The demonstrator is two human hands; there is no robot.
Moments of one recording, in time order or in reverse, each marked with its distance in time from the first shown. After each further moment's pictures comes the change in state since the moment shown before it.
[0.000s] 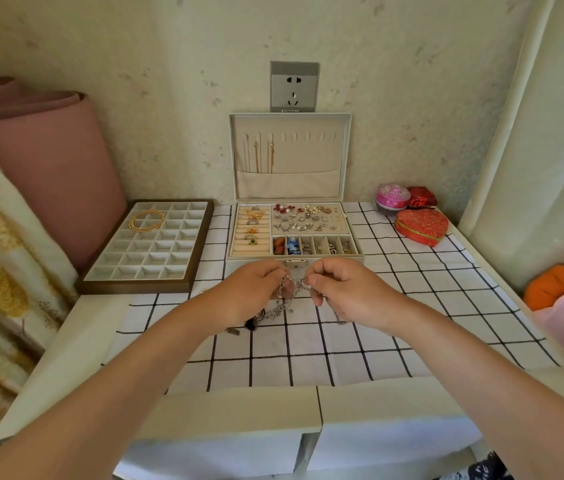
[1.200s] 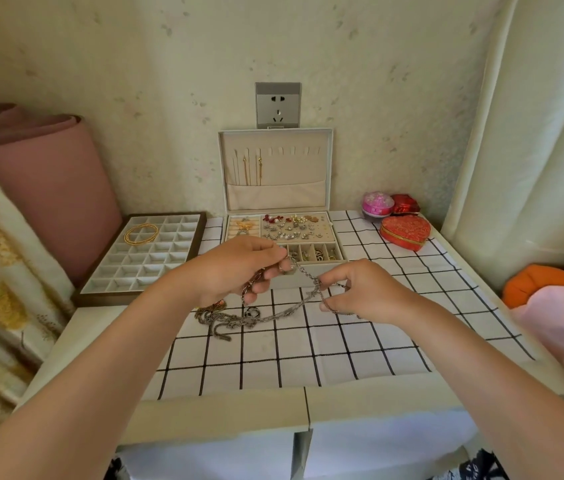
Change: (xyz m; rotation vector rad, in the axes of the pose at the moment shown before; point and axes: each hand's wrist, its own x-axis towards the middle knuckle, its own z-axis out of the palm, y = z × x) left_hand -0.008 0.050 -0.028 -0.197 -0.196 -0.008; right_hand -0.008 0.014 -0.040 -0.366 0.108 0.006
